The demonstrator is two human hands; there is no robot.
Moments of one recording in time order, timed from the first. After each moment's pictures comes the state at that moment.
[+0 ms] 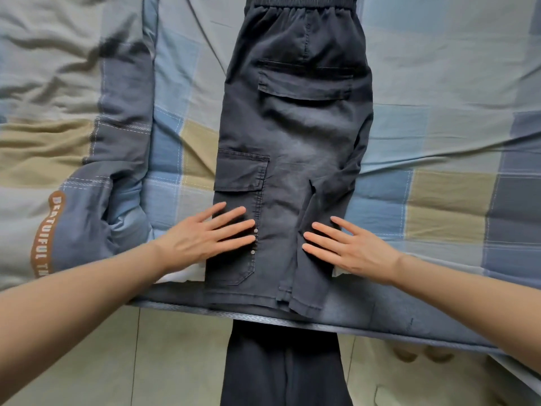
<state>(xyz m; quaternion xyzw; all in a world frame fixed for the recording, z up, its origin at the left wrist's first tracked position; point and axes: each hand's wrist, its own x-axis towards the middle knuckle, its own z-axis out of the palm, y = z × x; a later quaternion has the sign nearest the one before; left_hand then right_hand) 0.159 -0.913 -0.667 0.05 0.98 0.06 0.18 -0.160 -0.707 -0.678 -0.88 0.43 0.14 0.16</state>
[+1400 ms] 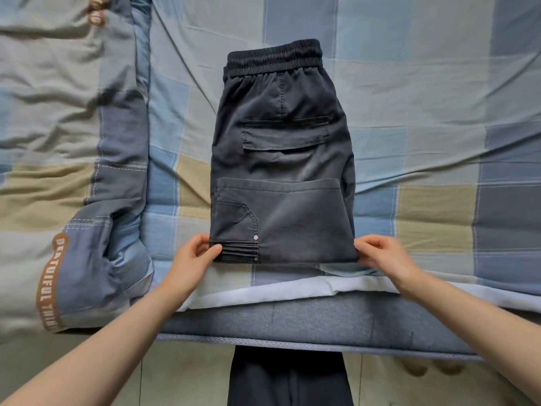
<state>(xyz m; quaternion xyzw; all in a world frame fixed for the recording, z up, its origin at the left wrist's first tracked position) 0.132 -0.887 -0.648 -0.62 0.48 0.62 0.02 -0.182 -0.702 -0.657 -0.07 0.77 -0.28 0.57</state>
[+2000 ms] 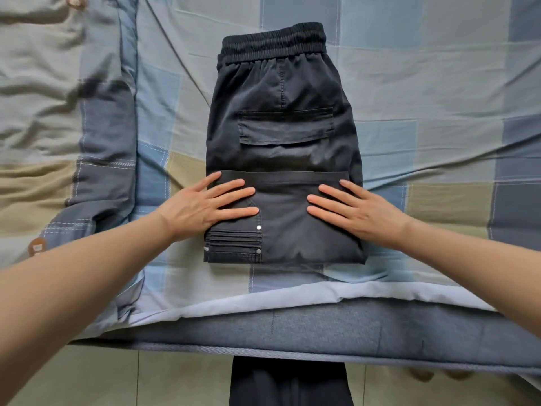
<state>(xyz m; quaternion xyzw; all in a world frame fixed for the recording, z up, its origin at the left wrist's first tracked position) 0.095 -0.996 -0.697 0.06 0.97 -0.05 0.21 -0.226 -0.765 -0.702 -0.86 0.49 0.14 0.03</state>
